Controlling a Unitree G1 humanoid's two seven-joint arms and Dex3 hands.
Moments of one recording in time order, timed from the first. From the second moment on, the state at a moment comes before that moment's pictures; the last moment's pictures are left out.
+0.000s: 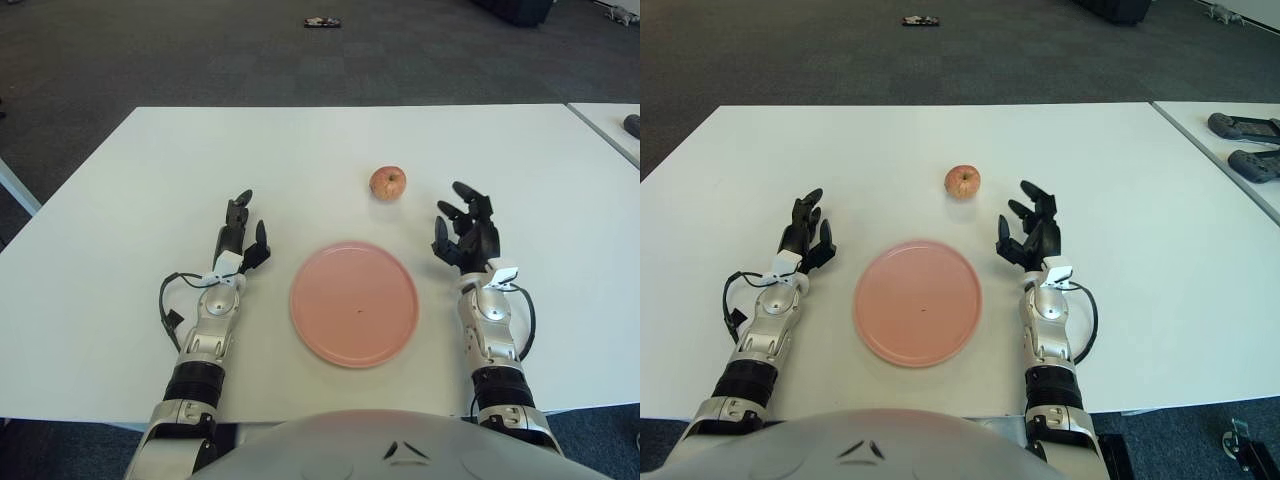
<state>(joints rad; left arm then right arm) -0.07 0.10 0.03 0.38 0.15 -0.29 0.13 -0.08 0.00 -0.14 0.28 0.06 -0.44 -0.04</state>
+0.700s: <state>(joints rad) -0.08 0.10 0.03 0.40 0.15 -0.31 0.13 -0.48 -0.15 -0.13 0.25 -0.35 -0.43 -0.39</state>
